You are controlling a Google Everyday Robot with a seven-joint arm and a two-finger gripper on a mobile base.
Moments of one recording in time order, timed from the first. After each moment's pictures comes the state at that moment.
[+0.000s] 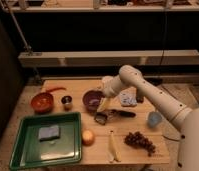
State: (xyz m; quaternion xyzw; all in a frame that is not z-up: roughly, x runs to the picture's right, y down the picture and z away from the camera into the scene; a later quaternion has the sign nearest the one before) arm -0.003 0.055 0.840 -0.29 -0.37 0.04 0.88
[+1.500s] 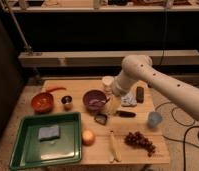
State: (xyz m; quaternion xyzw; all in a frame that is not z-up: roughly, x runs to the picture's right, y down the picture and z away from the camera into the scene) arm 0.083 0.067 0.743 -0.33 -0.18 0.08 0.92
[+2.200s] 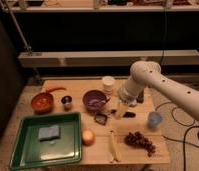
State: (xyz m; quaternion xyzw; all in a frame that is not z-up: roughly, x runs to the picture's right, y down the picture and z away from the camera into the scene) arm 0.097 0.083 0.743 -0.34 -0.17 0.10 0.92
